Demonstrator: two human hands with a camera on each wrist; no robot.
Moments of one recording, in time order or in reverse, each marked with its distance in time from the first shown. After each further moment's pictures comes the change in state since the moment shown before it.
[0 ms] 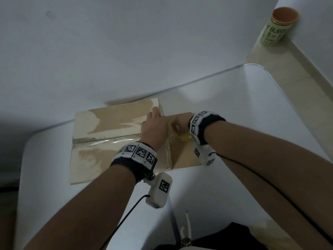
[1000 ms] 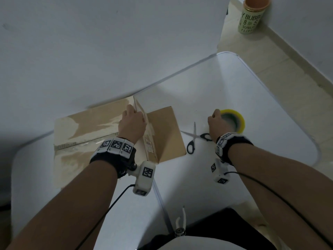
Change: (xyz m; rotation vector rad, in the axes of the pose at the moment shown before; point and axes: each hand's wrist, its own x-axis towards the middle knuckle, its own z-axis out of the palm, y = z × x) left_hand -0.003 0.010 -0.005 0.047 -0.056 -0.045; right_hand -0.089 0.128 0.098 0.164 0.273 0.506
